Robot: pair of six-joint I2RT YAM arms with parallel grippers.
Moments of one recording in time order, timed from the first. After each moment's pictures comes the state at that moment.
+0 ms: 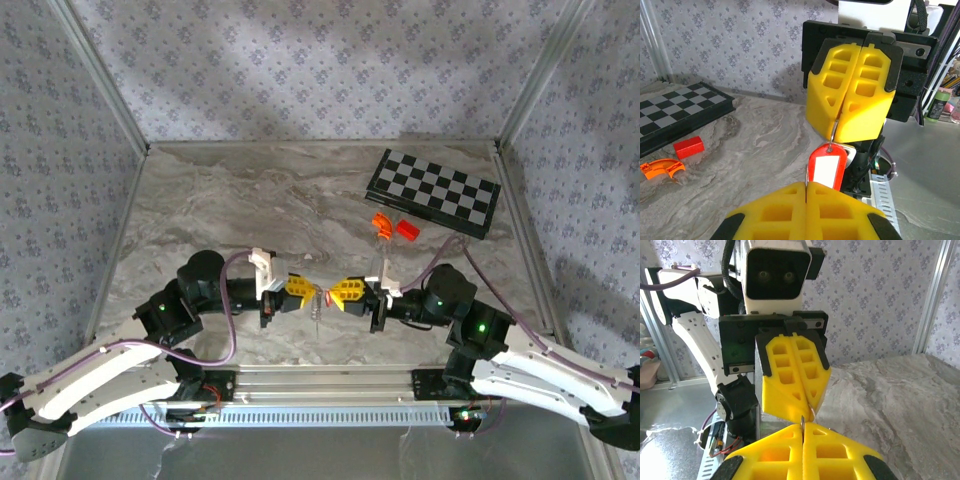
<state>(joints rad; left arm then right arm) -0.96 0.73 0.71 -0.13 0.48 -0.04 1.07 0.65 0.64 0.01 -0.29 0.00</state>
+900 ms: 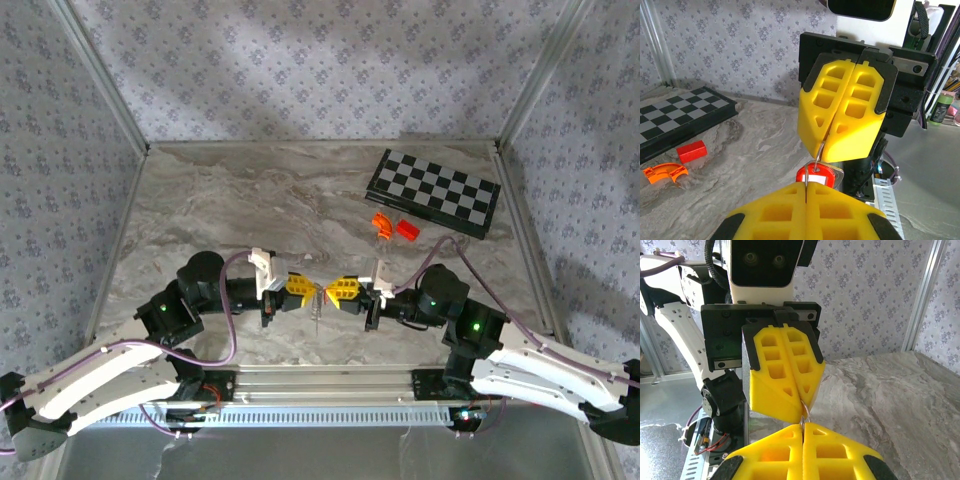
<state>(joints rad) -0.97 0.73 0.70 -0.10 0.47 -0.04 1.09 0.68 0.64 0.02 -0.23 -0.03</state>
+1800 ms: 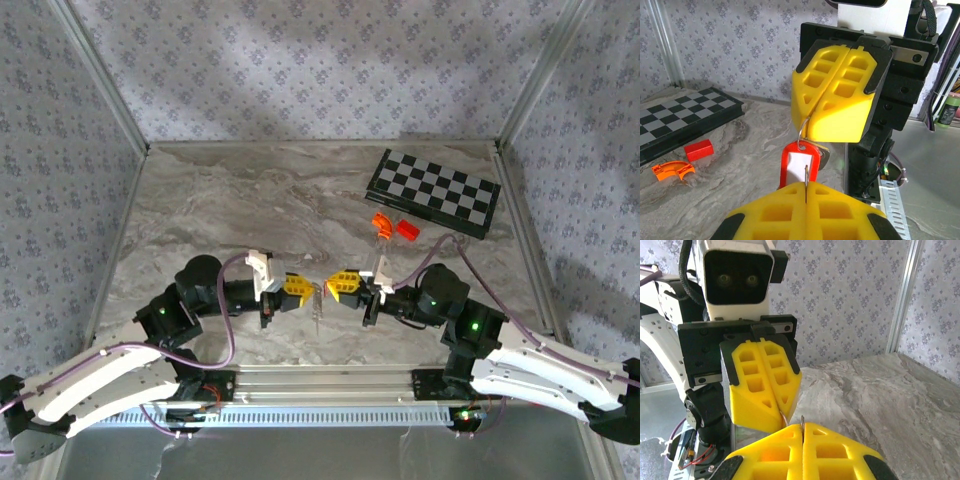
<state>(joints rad) -0.97 0.70 0.67 -0.08 0.44 -0.04 1.09 0.69 0.64 0.06 -0.16 -0.02</state>
